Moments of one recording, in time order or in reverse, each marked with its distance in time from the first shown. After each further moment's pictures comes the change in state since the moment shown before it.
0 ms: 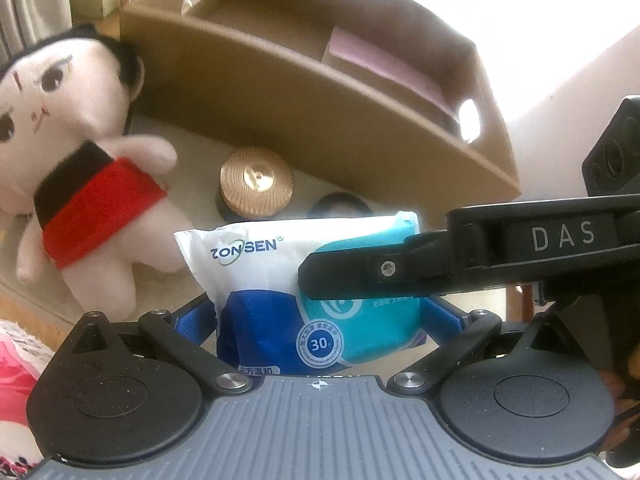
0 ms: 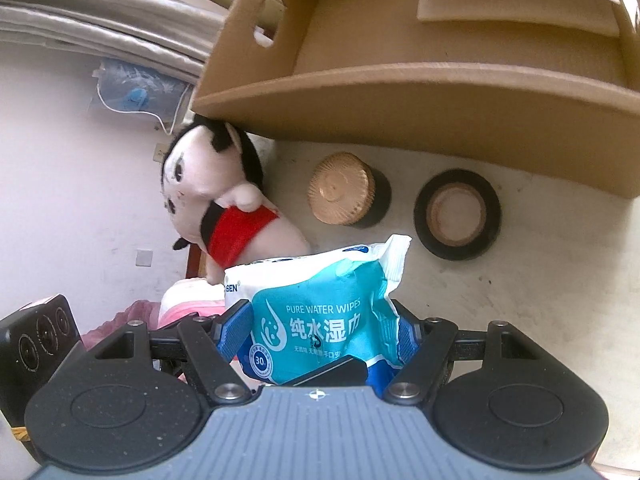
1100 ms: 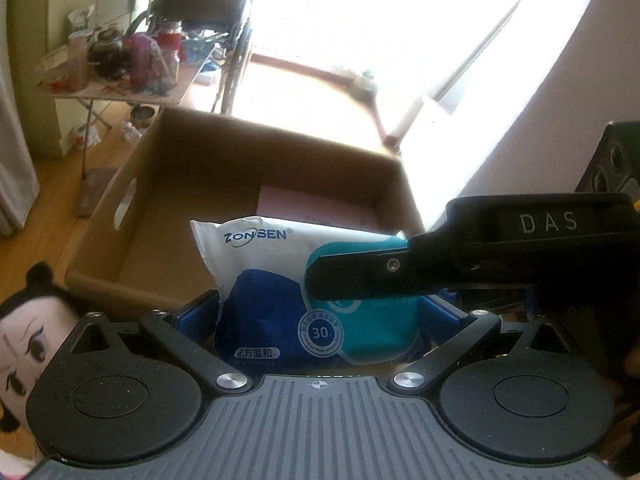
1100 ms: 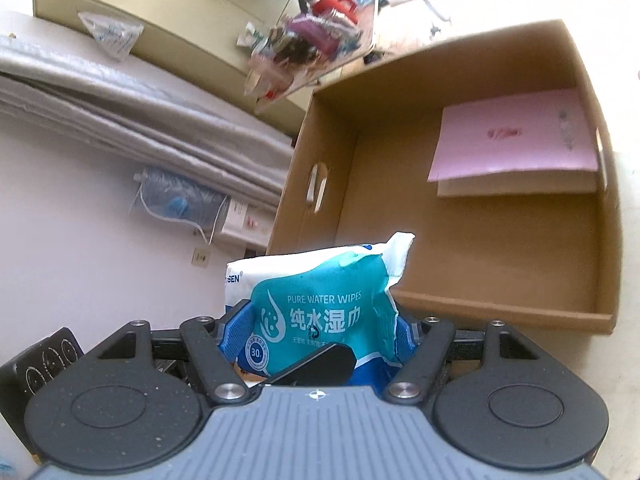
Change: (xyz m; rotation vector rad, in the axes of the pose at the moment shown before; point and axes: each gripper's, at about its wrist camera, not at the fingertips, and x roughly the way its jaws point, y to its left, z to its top) left arm -0.039 -0.069 0.100 0.224 -0.274 -0.041; right arm -0.101 0.018 0.066 0.028 -0.320 0.075
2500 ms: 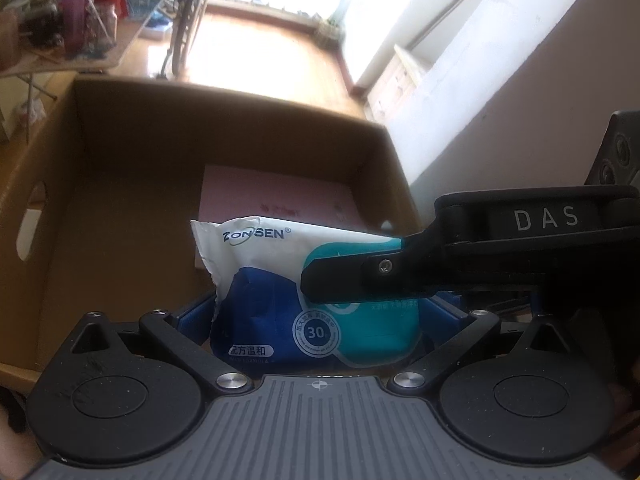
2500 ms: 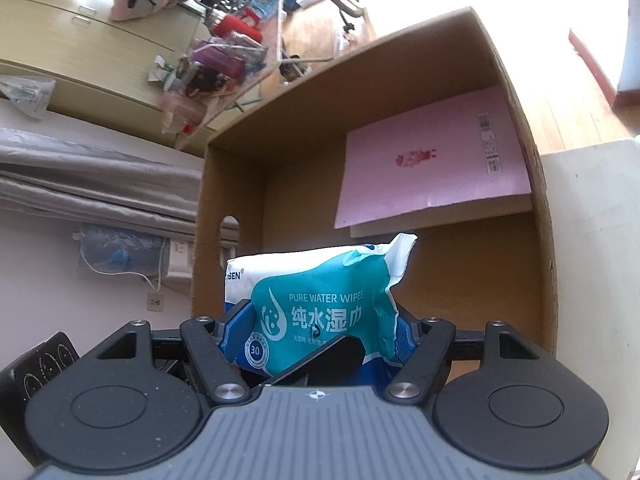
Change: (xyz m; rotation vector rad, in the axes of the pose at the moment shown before) left arm 0.097 -0.001 0.034 0.031 0.183 -0.116; right arm 0.024 -0.062 0.059 0.196 -0.006 -0.158
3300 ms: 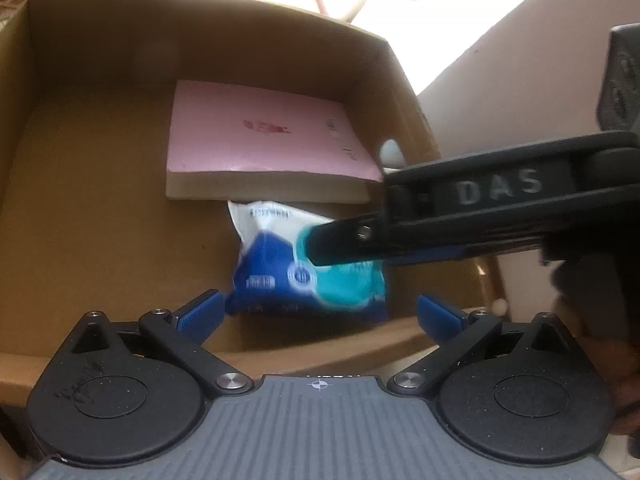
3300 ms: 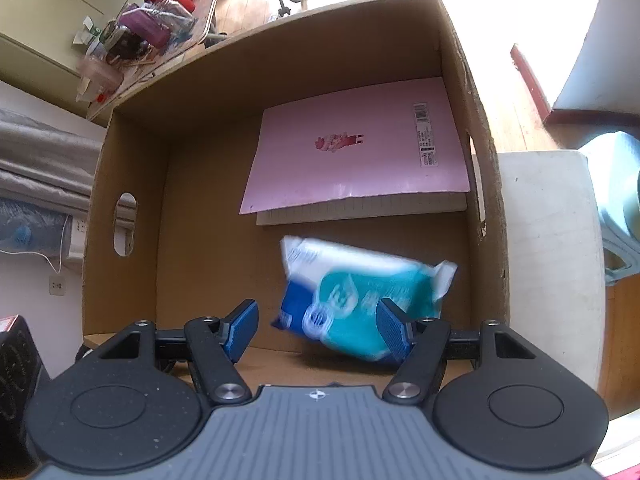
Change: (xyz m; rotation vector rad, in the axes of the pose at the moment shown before) left arm 0.043 0.020 -0.017 0.010 0.190 -0.092; right arm 0.034 0.002 0.001 -0.066 0.036 -0.313
